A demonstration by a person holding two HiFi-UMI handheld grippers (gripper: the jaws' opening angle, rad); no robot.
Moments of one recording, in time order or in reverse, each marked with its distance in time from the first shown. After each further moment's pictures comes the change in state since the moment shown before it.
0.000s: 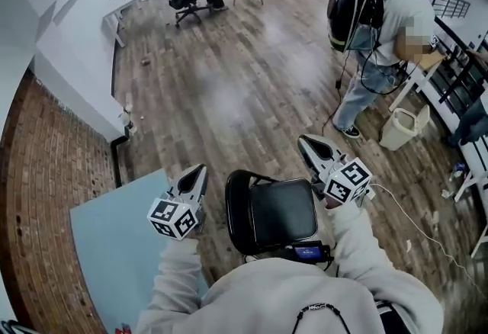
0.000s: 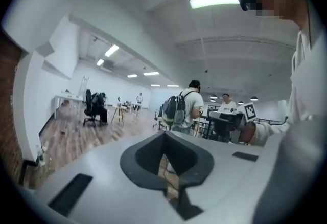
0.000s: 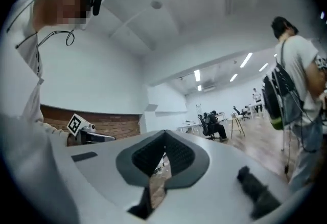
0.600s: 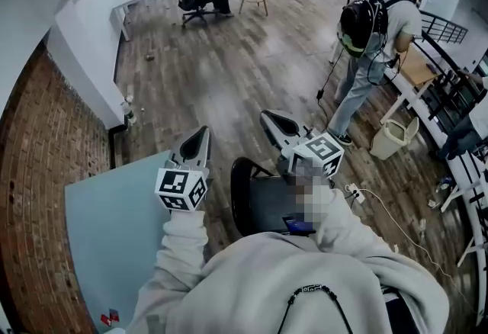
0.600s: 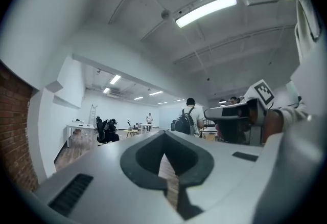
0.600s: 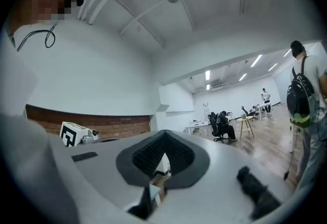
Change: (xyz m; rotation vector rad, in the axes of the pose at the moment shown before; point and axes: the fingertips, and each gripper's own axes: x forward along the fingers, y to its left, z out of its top) left arm -0.096 0.000 0.078 0.164 -0.221 0.129; right arm 0.074 0.195 0.061 -0.046 0.022 0.061
